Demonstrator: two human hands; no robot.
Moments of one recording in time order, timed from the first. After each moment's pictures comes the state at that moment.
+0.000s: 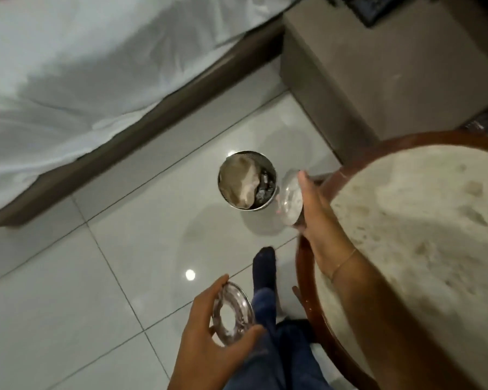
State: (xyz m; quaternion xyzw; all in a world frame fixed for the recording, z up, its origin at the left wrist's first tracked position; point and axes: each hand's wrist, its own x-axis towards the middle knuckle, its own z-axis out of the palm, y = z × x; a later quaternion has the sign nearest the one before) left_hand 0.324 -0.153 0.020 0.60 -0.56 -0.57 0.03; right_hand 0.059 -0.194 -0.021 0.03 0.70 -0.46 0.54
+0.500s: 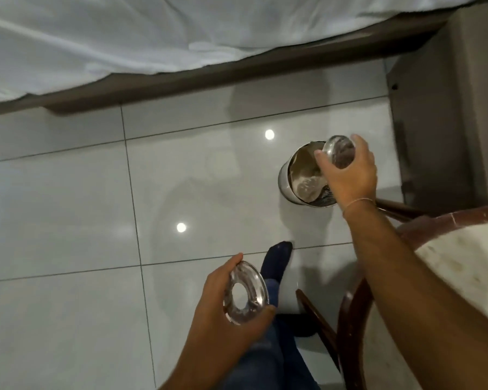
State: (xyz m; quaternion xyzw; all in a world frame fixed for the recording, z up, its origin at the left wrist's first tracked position) left_hand 0.387 -0.172 0.005 0.68 -0.45 -0.58 0.11; right_hand 0.106 -0.324 -0.136 -0.33 0.86 -0.23 0.32
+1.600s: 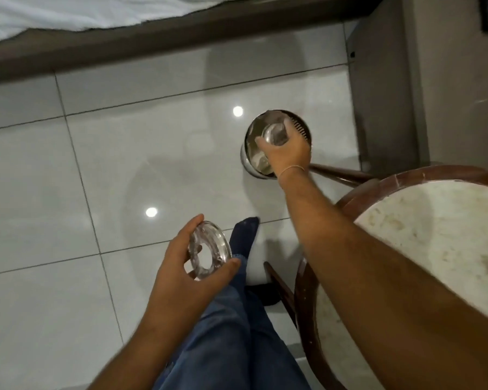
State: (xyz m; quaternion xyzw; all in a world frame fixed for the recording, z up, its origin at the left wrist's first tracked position) left_hand 0.354 -0.188 -0.006 0.68 -0.43 -0.59 0.10; right_hand 0.122 -0.325 -0.156 -0.26 0.84 -0.24 0.41
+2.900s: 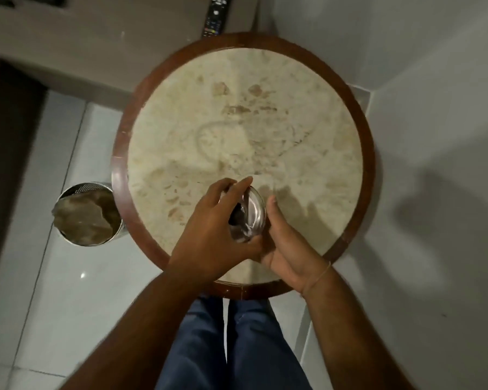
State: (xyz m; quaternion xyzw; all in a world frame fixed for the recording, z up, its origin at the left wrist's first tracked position) left_hand 0.050 -0.039 0.009 0.04 -0.88 -0.43 -0.20; right_hand 0.033 0.127 -0.006 0.28 0.47 -0.71 0.46
